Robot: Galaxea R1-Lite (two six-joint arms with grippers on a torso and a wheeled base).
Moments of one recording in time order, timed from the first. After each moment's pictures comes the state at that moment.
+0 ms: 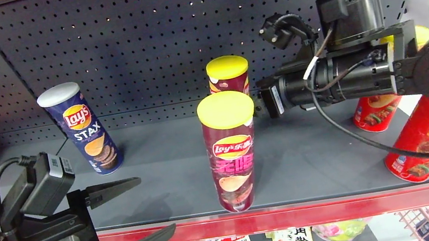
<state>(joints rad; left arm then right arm) -0.42 1.29 -0.41 -0.58 -0.52 0.16 0.60 1.77 -1.32 -0.10 0.15 -0.10</state>
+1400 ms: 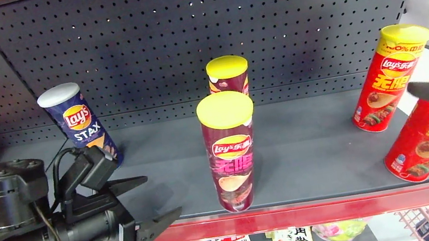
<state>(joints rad) -0.38 1.51 -0.47 -0.59 -0.43 0.19 0.56 0.98 -0.80 -0.10 -0.03 -0.10</state>
